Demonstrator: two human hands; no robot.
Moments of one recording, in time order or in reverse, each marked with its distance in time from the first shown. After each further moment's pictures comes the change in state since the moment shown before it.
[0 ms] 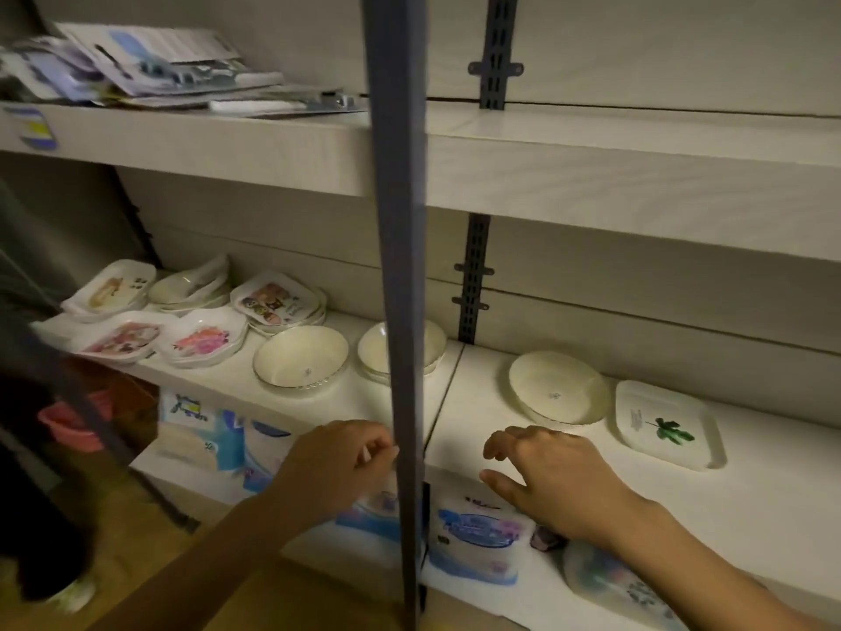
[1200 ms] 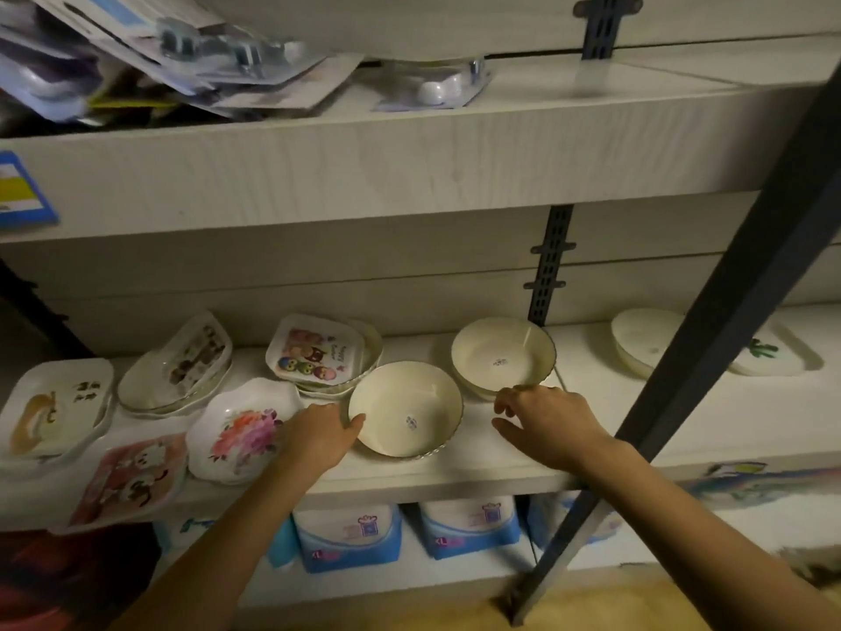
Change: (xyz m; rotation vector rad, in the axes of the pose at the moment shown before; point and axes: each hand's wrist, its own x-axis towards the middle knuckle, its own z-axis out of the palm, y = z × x) left_hand 0.150 -0.319 -0.087 0.462 -0.205 -0.180; right_hand 0.234 -0.152 0.057 0.003 0.016 0.523
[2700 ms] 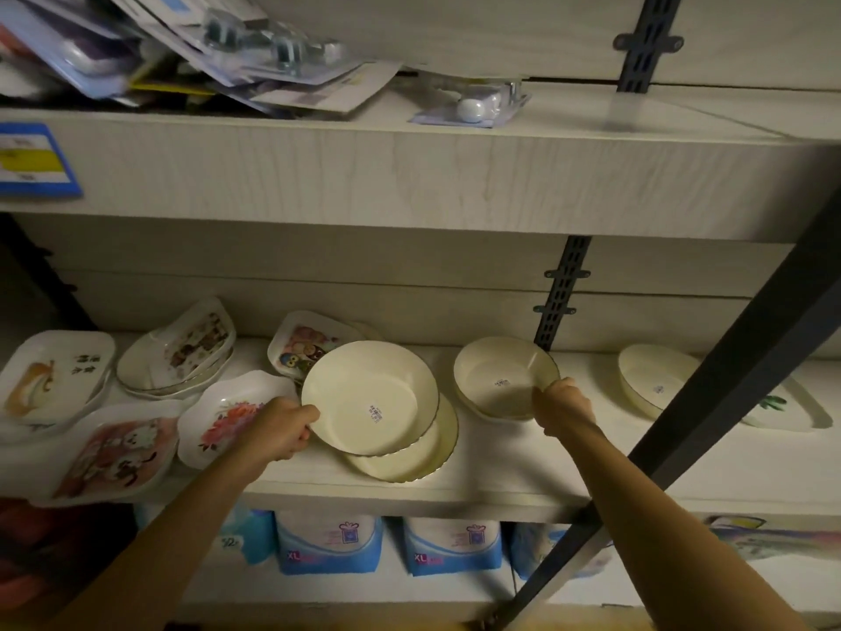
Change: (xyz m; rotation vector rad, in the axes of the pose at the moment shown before) left_hand -0.018 -0.023 -0.040 -0.965 -0.196 -0.256; right_hand 0.081 0.058 0.036 0.643 0.041 0.816
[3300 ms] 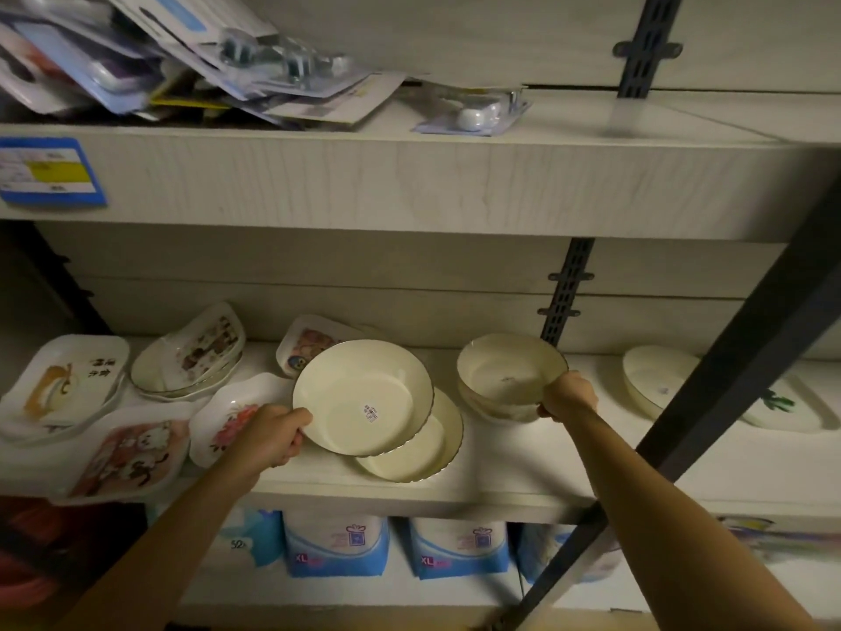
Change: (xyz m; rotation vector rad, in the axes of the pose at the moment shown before) left_hand -0.014 -0.008 -0.010 -0.106 0.066 0.006; right_hand 0.014 -0.007 -0.005 0.044 -0.004 -0.015
